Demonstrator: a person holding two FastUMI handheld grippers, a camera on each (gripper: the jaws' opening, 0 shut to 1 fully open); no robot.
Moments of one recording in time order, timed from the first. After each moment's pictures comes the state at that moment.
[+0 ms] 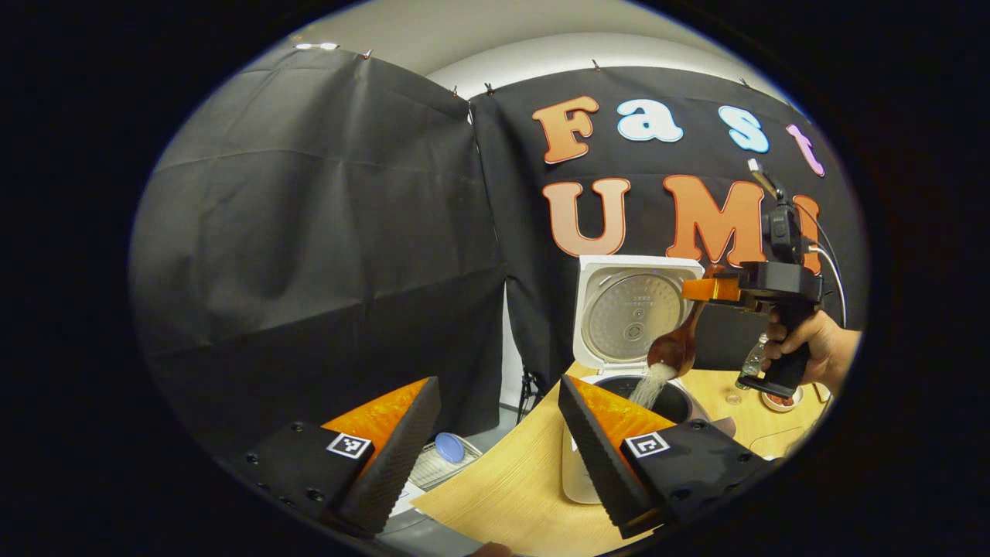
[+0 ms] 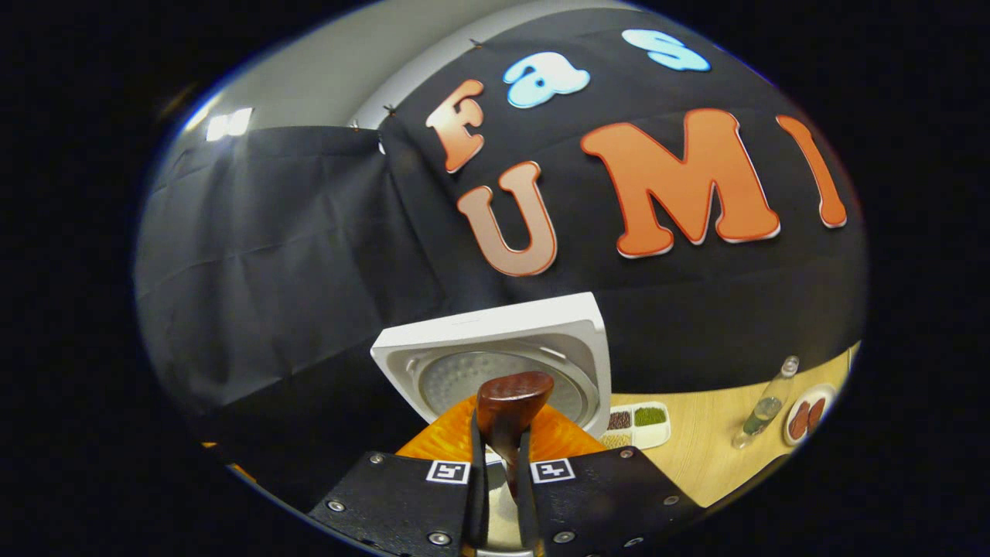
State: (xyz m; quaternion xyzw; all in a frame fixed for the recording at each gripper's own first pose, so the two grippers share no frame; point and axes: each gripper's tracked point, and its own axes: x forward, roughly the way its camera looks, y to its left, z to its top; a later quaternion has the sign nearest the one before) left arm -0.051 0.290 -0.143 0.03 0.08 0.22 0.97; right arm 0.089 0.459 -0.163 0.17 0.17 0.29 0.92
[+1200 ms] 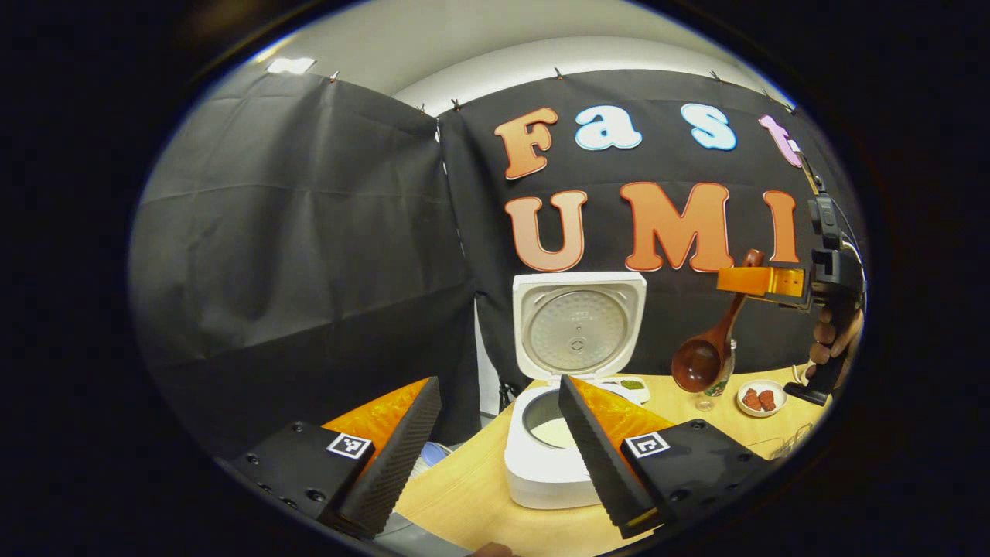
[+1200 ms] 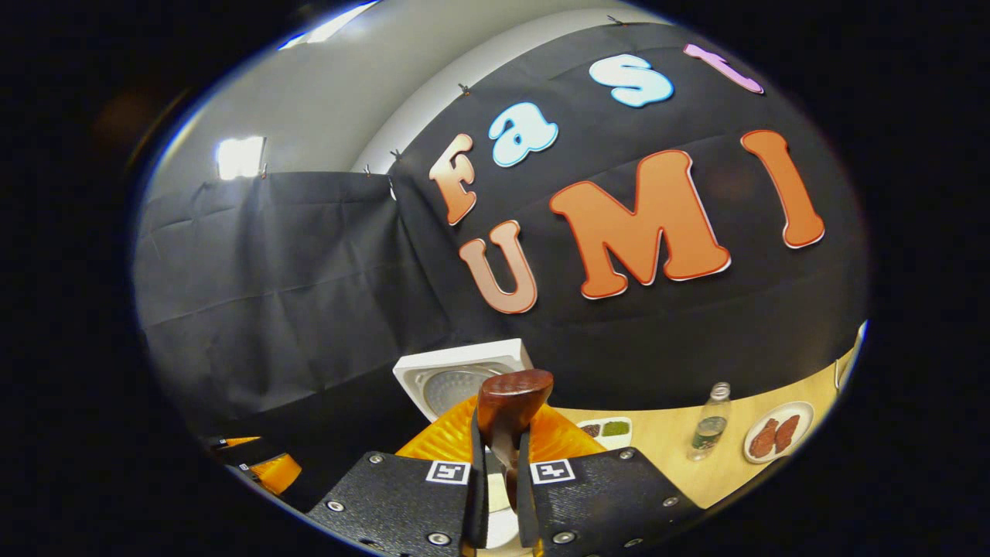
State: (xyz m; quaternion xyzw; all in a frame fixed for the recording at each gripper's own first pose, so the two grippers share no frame) left arm -0.036 0.174 -0.121 0.05 0.06 0.18 0.98; right arm 0.043 0.286 -0.134 0.23 0.17 0.28 0.92
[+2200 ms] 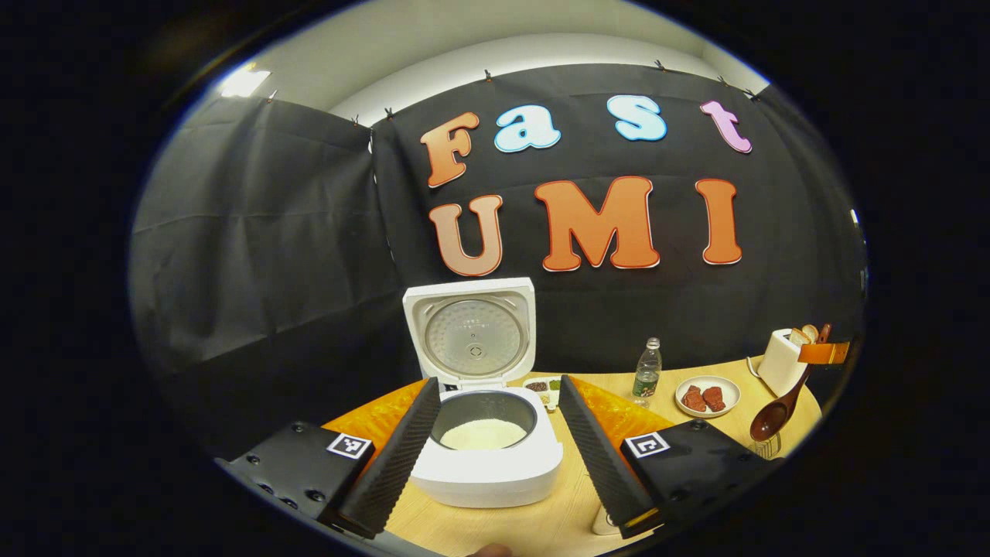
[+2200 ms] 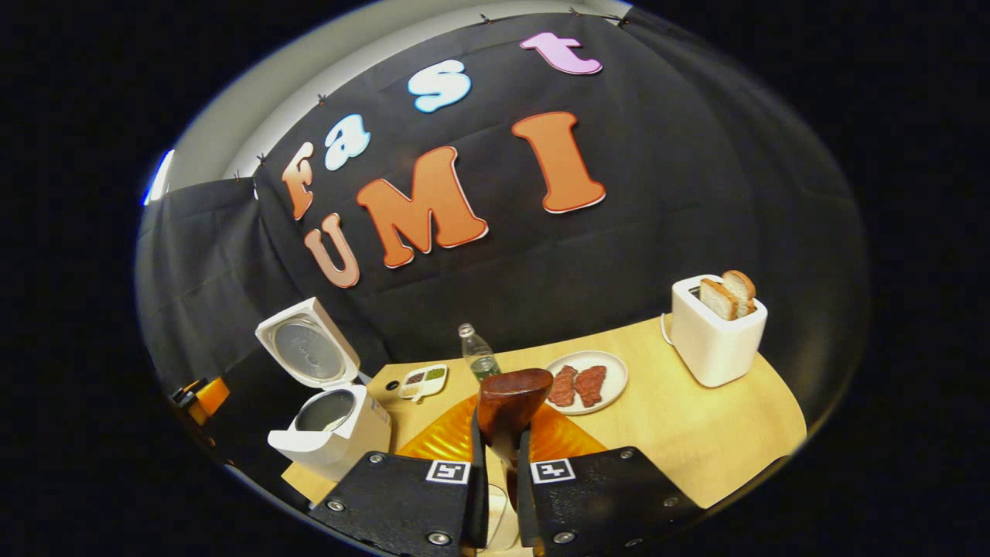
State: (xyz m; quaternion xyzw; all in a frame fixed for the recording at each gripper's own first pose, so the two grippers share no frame) left arm -0.007 0.036 -0.114 0.08 0.07 0.10 0.99; right arm -0.052 -0.016 -0.250 0.21 0.29 0.05 0.93
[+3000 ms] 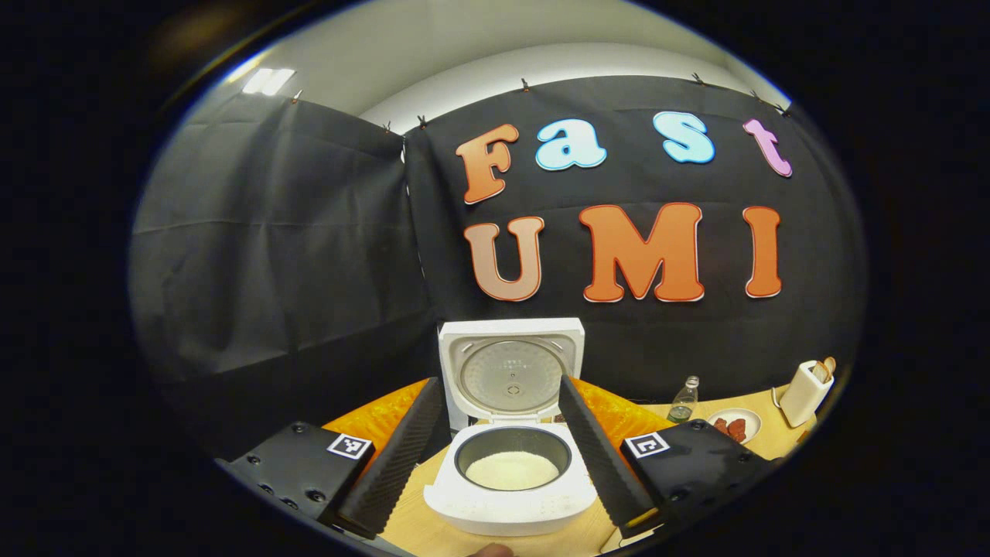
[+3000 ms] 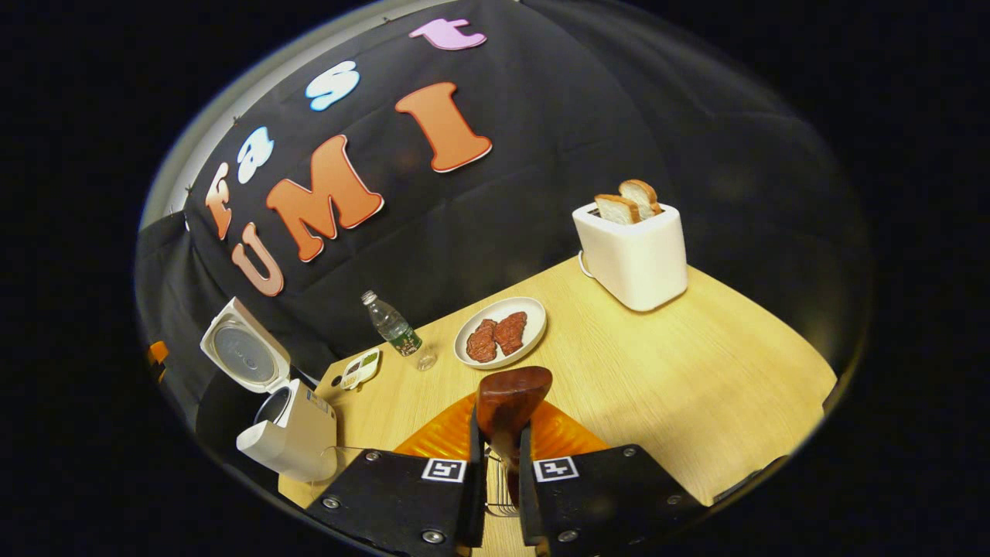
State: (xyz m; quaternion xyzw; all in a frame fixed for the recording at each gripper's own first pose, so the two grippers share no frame) left arm 0.035 0.107 -0.054 0.05 0.03 0.16 0.98; right arm -0.100 -0.060 -0.361 0.28 0.34 -0.08 0.89
